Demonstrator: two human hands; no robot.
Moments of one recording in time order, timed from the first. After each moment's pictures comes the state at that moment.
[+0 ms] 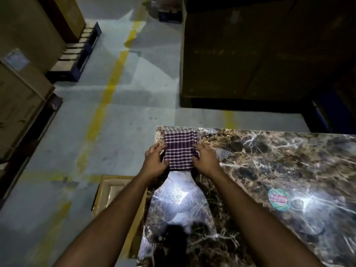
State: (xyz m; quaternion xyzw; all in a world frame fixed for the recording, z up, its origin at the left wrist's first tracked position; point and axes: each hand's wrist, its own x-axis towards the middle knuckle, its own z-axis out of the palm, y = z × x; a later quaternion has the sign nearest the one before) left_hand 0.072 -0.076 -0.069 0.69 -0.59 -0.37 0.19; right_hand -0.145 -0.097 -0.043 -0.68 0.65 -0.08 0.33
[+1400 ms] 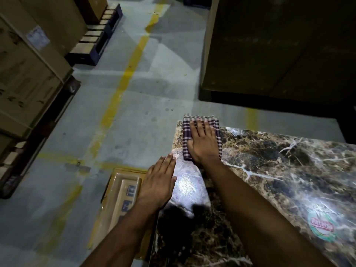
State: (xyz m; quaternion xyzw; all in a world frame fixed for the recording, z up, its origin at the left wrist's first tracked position) left_hand 0.106 -0.018 -0.107 0.68 -0.72 -0.14 -0.03; right_hand -0.055 -0.168 -0.112 -0.81 0.58 -0.01 0.12
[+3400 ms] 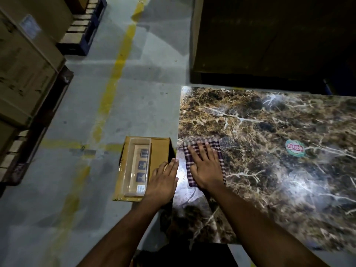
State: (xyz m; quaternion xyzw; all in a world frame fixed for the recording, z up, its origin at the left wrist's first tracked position) left_hand 0.128 0.180 -0.101 0.63 -0.75 -0.20 -0.06; right_hand -0.064 0.124 -0.110 -0.79 0.60 0.01 0.13
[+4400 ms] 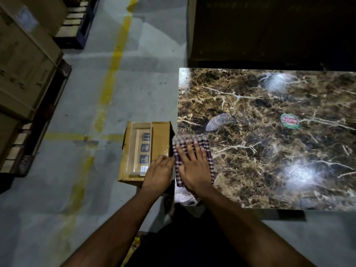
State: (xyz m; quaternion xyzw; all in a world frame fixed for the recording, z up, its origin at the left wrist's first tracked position) left_hand 0.138 0.247 -0.076 0.61 -0.77 -0.17 0.03; right_hand -0.022 0.226 -0.106 -0.78 0.61 -0.01 0.15
